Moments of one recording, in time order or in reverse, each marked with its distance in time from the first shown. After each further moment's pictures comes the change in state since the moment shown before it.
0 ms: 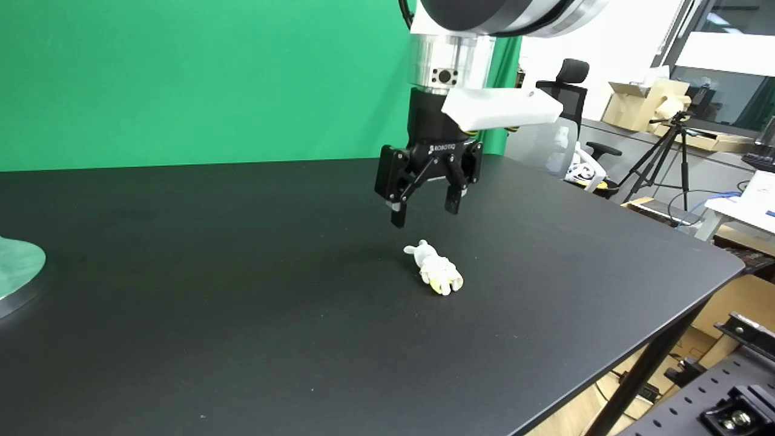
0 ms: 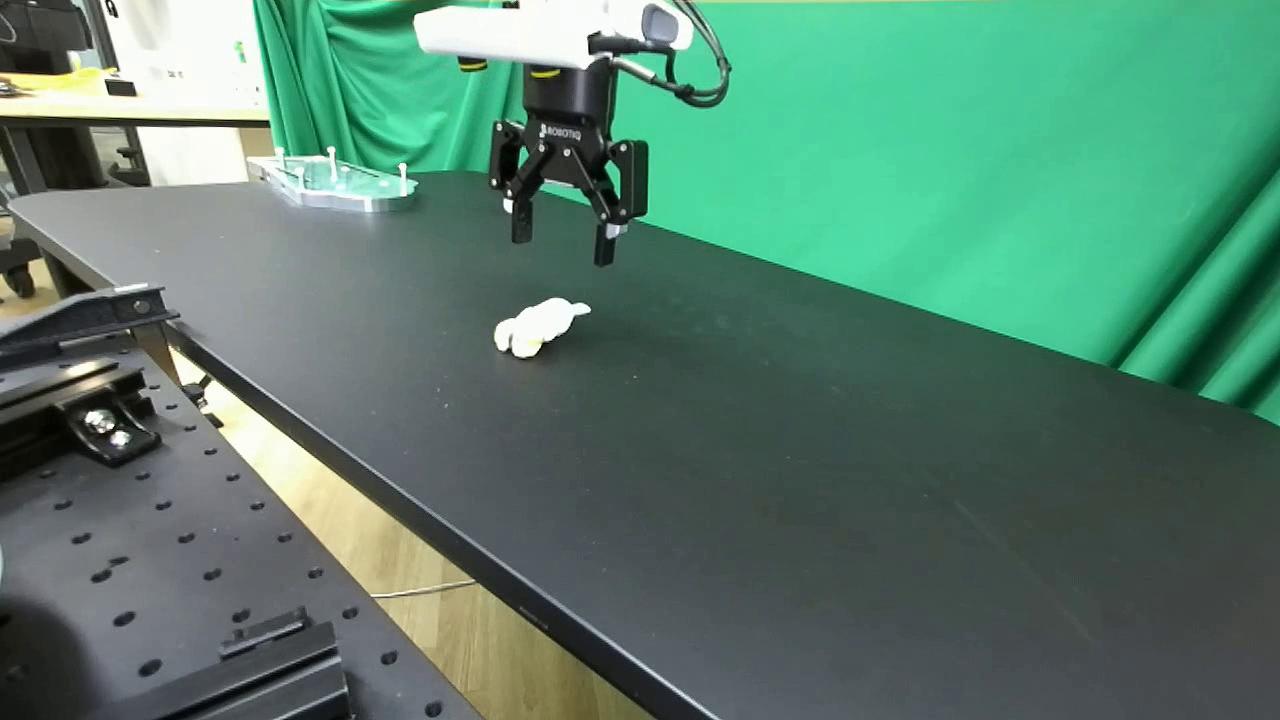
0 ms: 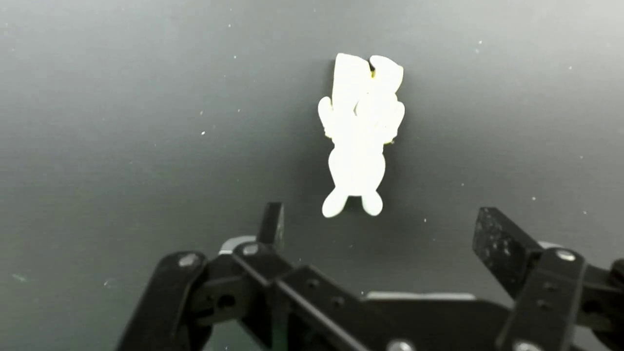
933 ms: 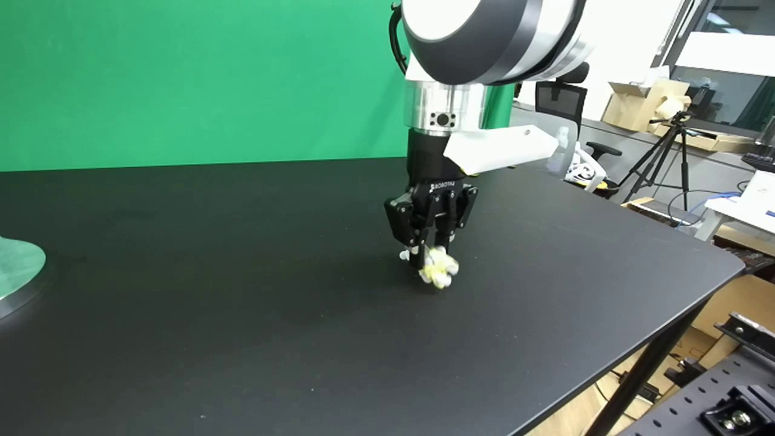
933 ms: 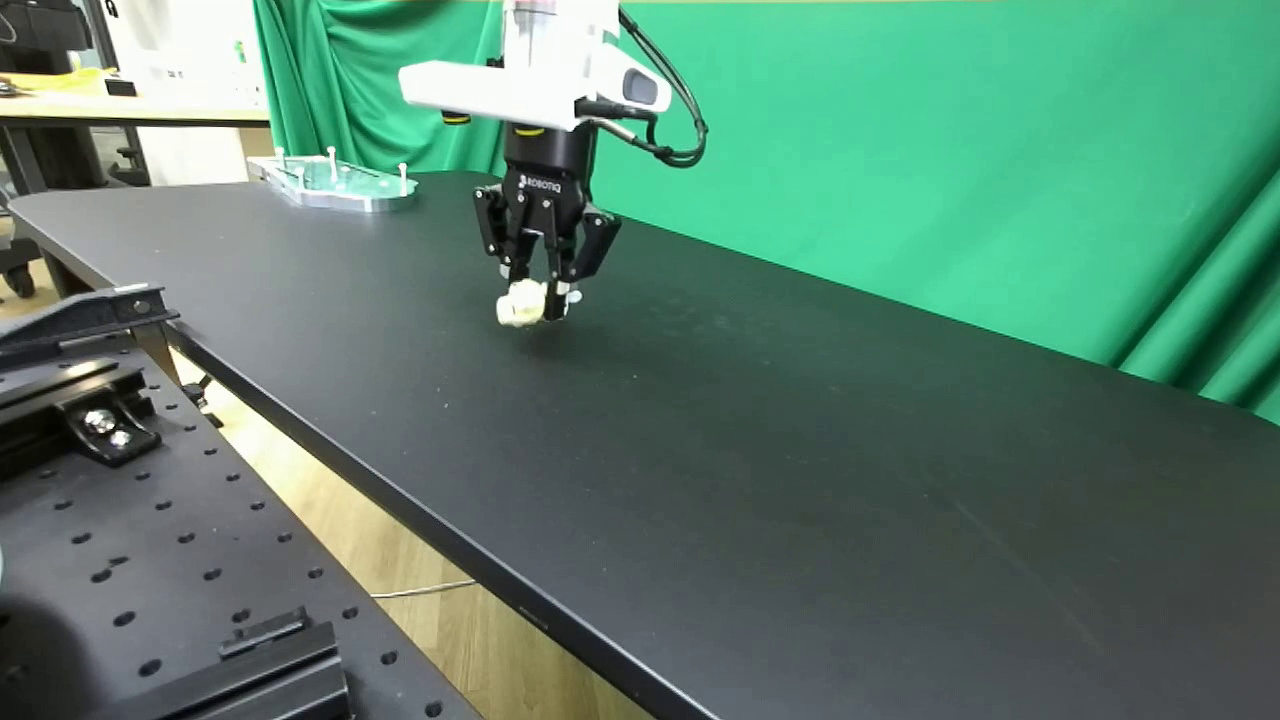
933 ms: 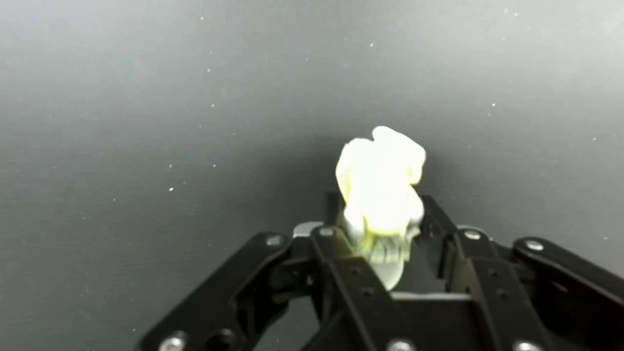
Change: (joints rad) arm -0.001 0.103 0.009 0.001 0.003 0.020 -0.040
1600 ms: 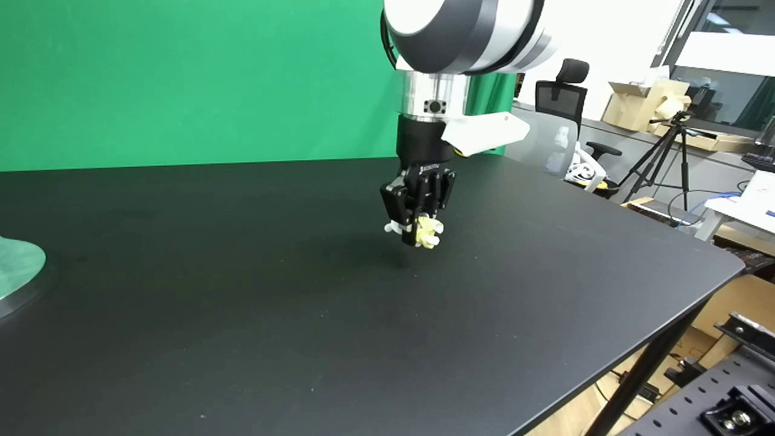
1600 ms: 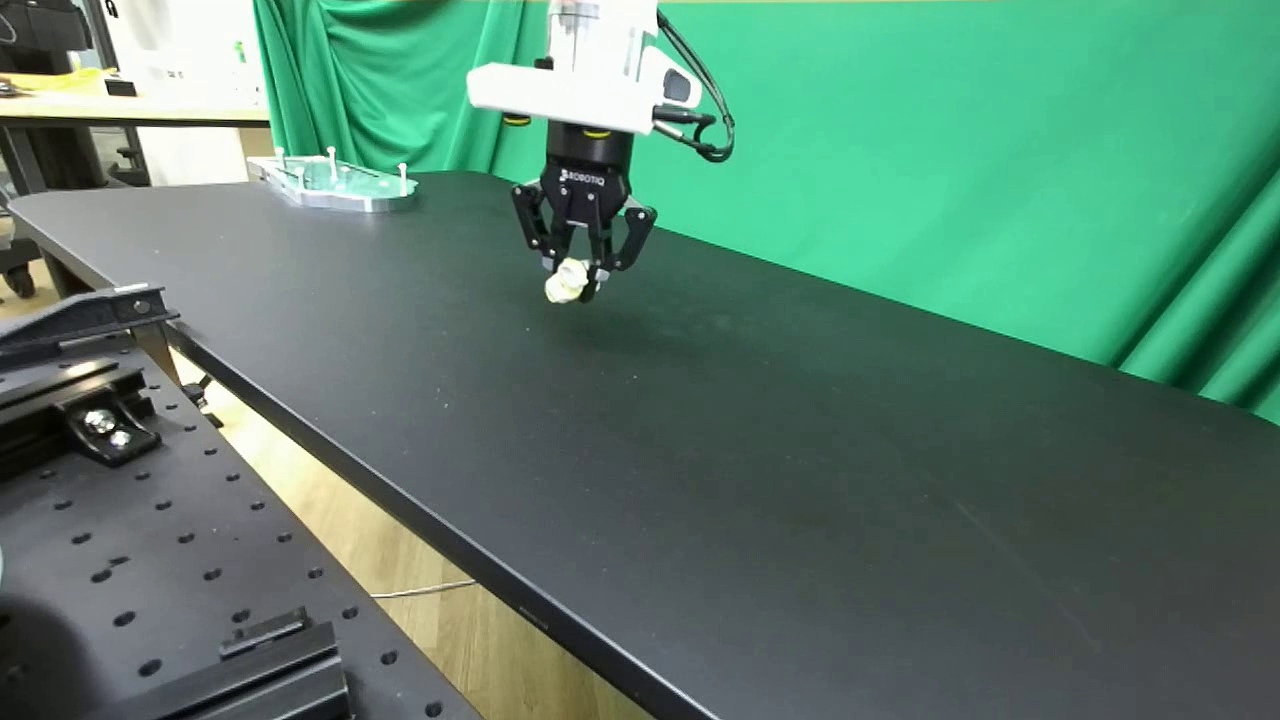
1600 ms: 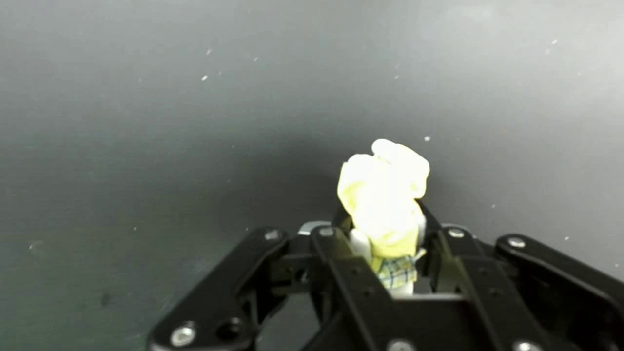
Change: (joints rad) arm -0.037 0.052 0.013 0.110 0.001 -0.027 -0.198
